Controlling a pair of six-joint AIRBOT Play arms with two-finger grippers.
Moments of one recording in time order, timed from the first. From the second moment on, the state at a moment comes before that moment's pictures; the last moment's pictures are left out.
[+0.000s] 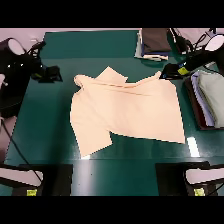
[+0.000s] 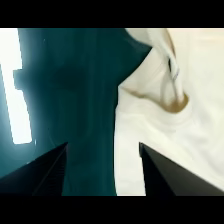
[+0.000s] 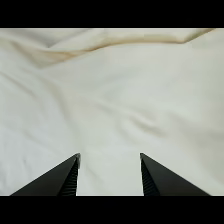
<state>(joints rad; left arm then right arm) 0.05 -1.56 1.59 1.28 -1.33 -1.52 -0.05 -1.52 1.61 -1.14 1.42 1.41</state>
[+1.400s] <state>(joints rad) -0.08 -1.25 0.82 0.93 -1.05 -1.30 -0.41 -1.06 0.92 -1.22 1.46 1.39</state>
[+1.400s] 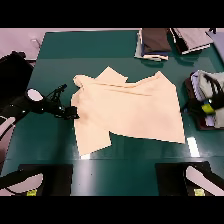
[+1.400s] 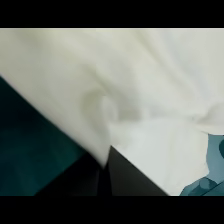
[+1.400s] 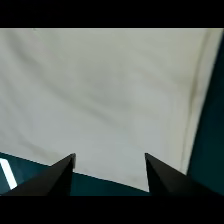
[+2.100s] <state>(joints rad) -0.08 -1.24 0.86 0.93 -1.08 -1.28 -0.67 -1.14 0.55 -1.15 1.35 1.30</state>
